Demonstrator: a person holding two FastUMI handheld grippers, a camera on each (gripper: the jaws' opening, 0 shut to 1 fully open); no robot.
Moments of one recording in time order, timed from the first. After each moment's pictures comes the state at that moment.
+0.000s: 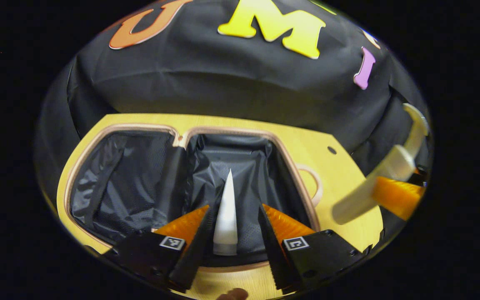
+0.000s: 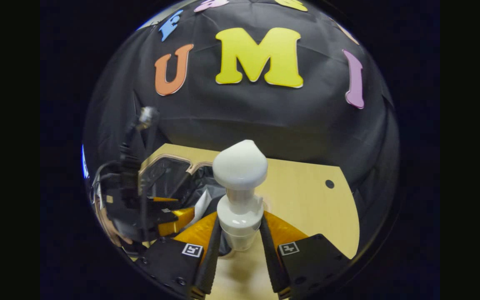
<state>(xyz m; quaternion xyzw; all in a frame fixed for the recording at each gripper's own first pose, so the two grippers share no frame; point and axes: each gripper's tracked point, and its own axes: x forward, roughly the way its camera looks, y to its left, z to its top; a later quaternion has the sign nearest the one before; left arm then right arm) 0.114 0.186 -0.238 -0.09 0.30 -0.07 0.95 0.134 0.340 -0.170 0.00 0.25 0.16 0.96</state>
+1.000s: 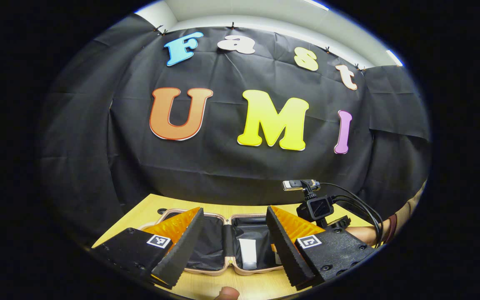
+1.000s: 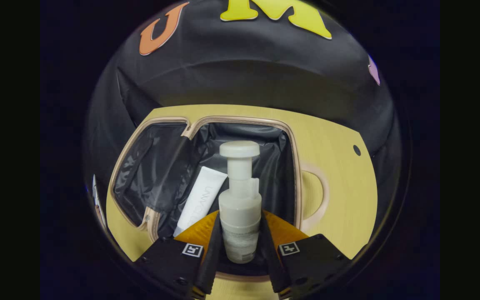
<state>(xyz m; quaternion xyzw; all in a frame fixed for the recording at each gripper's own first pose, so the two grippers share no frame) 0.019 0.288 -0.064 -0.05 0.03 0.00 1.00 0.178 0.422 -0.284 -0.01 0.41 0.11 0.90</state>
